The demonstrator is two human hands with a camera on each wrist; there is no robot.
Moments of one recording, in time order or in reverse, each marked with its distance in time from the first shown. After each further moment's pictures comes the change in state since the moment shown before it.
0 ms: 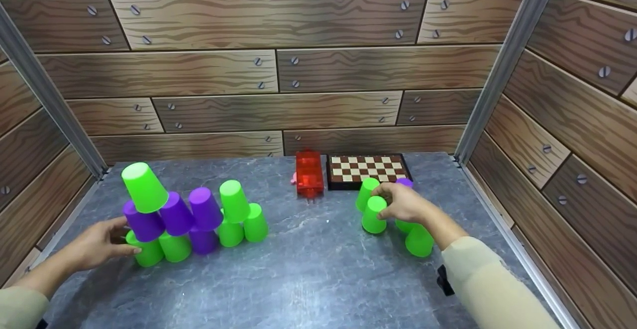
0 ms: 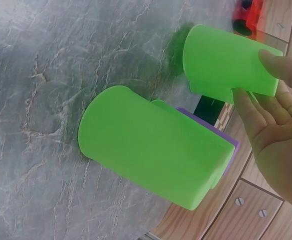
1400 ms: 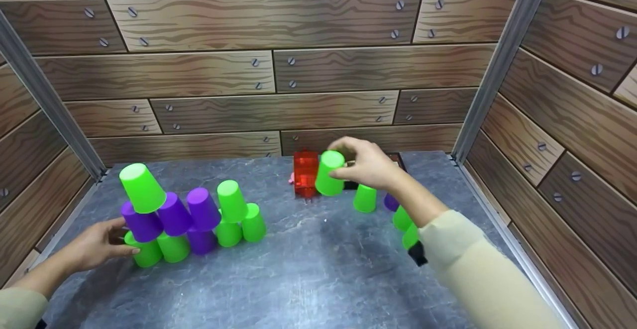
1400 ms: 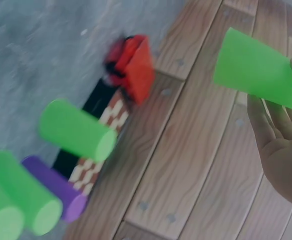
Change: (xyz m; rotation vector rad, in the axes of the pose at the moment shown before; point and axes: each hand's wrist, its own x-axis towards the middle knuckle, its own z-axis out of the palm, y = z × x) left_hand 0.000 0.002 0.000 0.016 -0.006 -0.030; right_hand 0.019 -0.129 -0.014 0.022 0.193 -0.206
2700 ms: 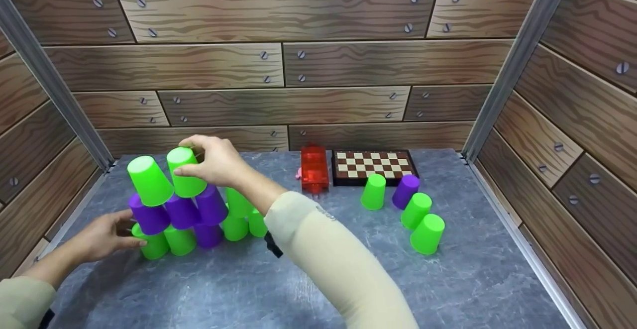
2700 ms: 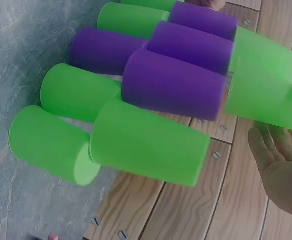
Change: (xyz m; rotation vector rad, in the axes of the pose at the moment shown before) left_hand 0.000 0.001 -0.001 -0.001 -0.007 0.000; right_hand 0.130 -0.149 0.197 0.099 -0.086 -0.209
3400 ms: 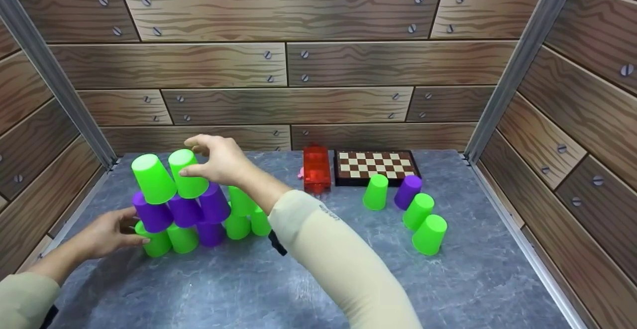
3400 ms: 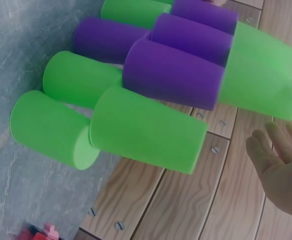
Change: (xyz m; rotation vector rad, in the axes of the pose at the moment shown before) left_hand 0.000 0.001 0.000 -0.017 0.004 -0.014; right_hand -0.001 -0.002 -0.001 -0.088 -0.035 0.059
